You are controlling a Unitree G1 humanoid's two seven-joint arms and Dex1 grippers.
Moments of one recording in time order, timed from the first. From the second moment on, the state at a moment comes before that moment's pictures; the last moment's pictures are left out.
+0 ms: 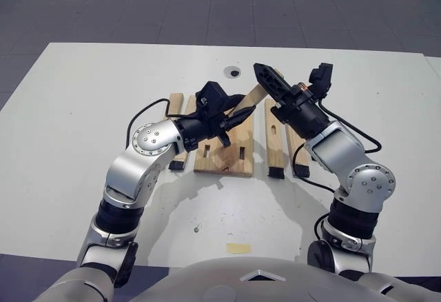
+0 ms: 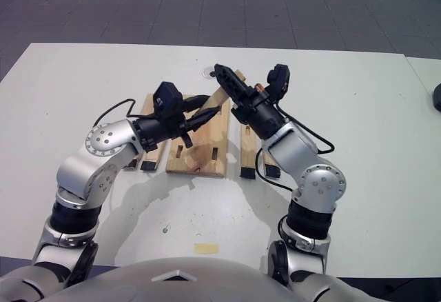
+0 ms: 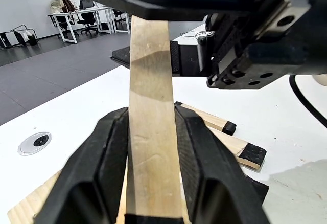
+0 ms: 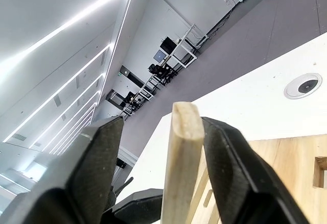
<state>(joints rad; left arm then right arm) -0.31 0.33 -0.22 -0.46 -0.35 0.63 -0.54 -0.25 -0.05 -0.23 -0.45 1.35 0.90 -0.20</state>
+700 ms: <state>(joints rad) -0.31 0.33 -0.22 -0.44 -0.34 0.63 -0.53 -0.22 -0.08 -0.17 -0.45 1.31 0.75 -0.25</state>
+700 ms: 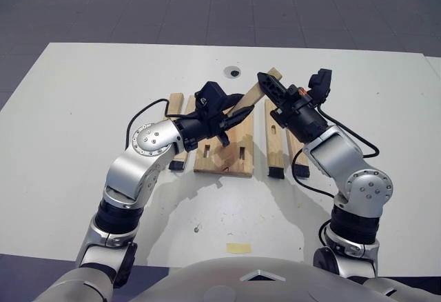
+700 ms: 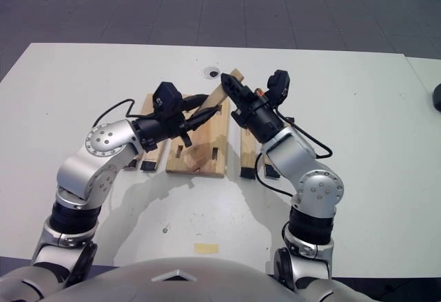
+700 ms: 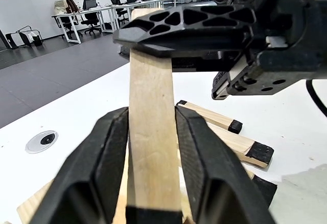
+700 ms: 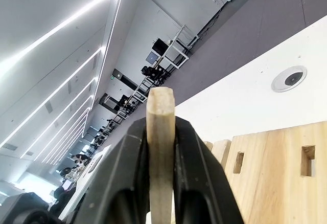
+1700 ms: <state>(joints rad) -0.32 0.25 0.01 -0.25 -0.27 0.62 -0.23 -0.05 0.00 -0.16 -0.35 0.69 0.44 -0.16</state>
